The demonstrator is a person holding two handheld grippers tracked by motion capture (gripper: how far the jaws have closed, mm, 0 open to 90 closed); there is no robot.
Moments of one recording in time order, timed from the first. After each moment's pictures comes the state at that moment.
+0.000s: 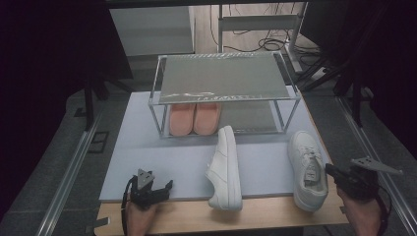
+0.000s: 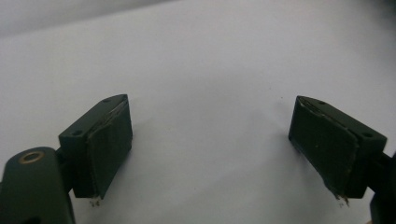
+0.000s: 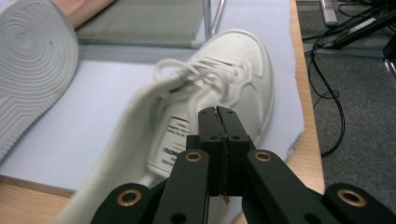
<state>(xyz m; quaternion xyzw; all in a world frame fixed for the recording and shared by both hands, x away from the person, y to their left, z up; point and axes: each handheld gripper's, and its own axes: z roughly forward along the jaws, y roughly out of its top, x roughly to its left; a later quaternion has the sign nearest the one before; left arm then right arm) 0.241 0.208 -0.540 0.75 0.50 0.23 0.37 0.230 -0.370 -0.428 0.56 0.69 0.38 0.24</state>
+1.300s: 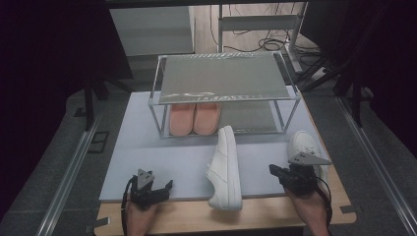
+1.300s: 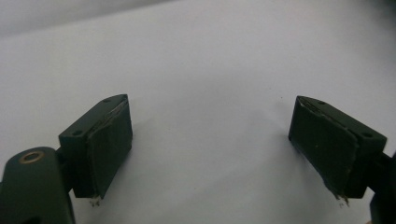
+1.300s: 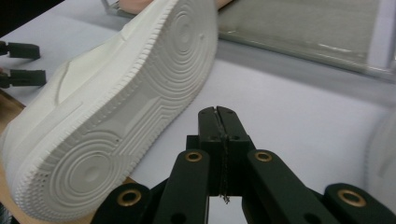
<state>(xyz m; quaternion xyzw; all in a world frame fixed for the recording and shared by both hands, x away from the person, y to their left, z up) 0.241 0.208 -0.540 0.75 0.50 0.23 0.38 0.248 -0.242 -0.435 0.45 0.77 0.42 0.16</state>
